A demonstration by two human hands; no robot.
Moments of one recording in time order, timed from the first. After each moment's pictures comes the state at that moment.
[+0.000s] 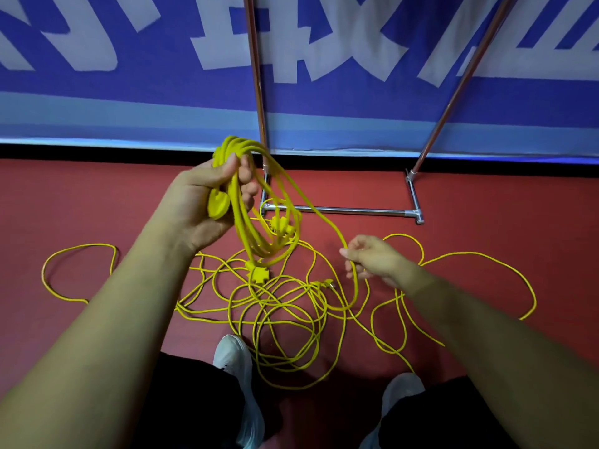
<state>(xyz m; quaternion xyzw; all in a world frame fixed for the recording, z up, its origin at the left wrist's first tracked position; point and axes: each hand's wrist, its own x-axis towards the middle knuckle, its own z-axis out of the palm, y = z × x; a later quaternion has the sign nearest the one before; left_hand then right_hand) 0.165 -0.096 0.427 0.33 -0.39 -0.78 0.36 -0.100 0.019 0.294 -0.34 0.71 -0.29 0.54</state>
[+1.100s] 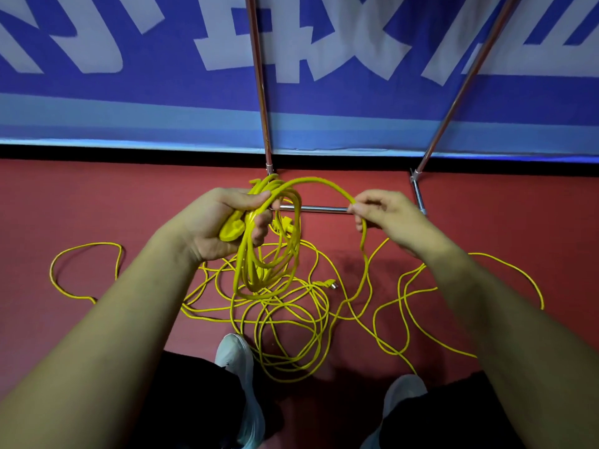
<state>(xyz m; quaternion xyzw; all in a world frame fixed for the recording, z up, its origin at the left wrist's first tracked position) 0.154 -0.077 0.432 0.28 -0.40 -0.86 0.12 -0.124 0.006 0.369 -0.52 0.60 -0.43 0.44</state>
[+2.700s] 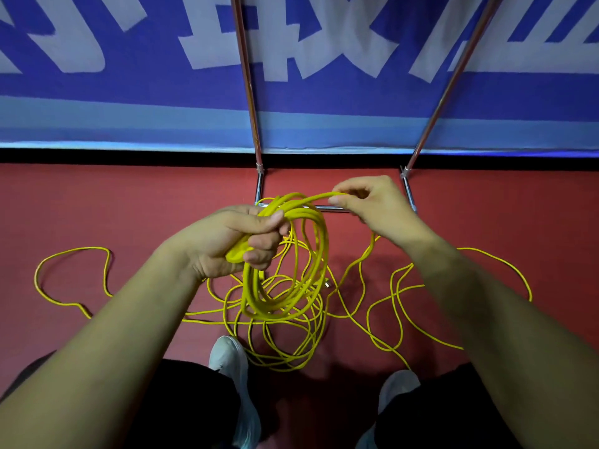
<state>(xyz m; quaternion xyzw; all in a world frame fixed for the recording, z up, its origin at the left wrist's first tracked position) 0.139 -0.049 0.436 0.31 -0.49 -0.81 0.11 -0.107 0.000 0.395 -0.54 0.65 -0.43 0.32</state>
